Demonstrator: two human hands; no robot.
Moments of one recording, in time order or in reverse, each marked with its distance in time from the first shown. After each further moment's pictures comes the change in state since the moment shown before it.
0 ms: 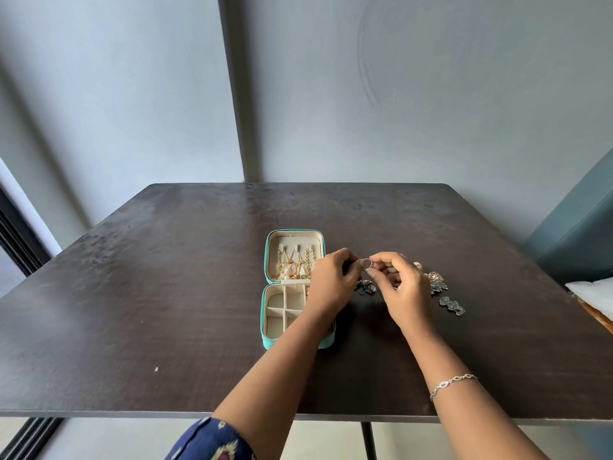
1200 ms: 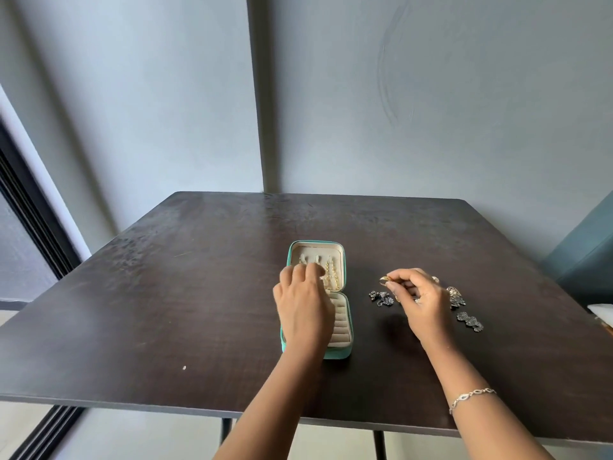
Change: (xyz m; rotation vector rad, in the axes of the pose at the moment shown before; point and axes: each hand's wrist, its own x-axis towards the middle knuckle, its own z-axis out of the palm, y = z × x) left_hand -0.040 -0.010 -0.046 0.528 0.387 -0.043; right_hand -0.001 0.001 -0.003 0.060 -0.029 -0.016
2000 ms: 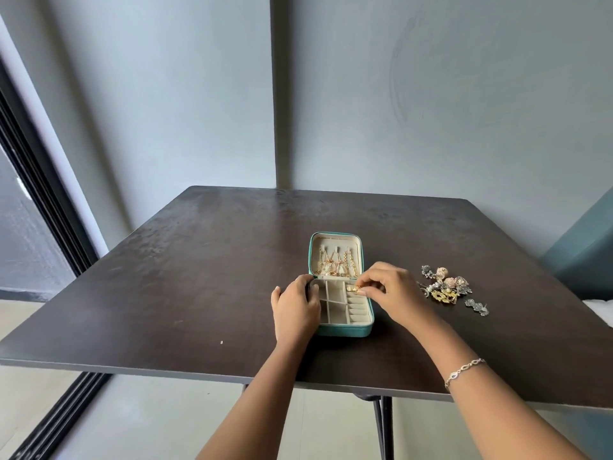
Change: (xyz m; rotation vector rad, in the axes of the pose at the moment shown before) left_hand -0.012 -0.047 -0.031 -0.228 -0.323 -0.281; right_hand 0.003 -0.065 0.028 -0.265 -0.481 -0.031
